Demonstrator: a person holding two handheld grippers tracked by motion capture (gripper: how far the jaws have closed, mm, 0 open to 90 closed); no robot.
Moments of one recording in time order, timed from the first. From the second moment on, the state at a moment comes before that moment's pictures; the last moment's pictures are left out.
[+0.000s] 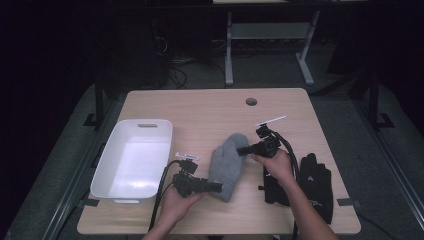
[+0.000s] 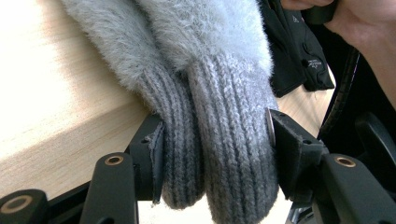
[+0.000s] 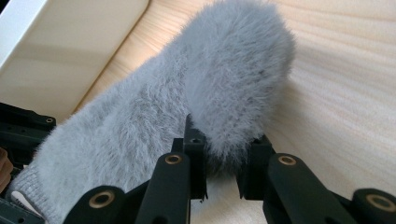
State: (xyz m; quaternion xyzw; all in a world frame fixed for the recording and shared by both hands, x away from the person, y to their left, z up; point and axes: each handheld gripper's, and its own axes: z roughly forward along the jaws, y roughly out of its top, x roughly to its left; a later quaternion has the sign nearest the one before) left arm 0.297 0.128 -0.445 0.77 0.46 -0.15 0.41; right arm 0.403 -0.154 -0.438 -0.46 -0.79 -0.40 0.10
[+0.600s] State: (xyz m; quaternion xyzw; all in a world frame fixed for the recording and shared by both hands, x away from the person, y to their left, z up) left arm 0.295 0.132 -0.415 0.78 0.44 -0.12 0.42; right arm 0.400 -0.155 -0.402 -0.45 -0.78 -0.42 0.09
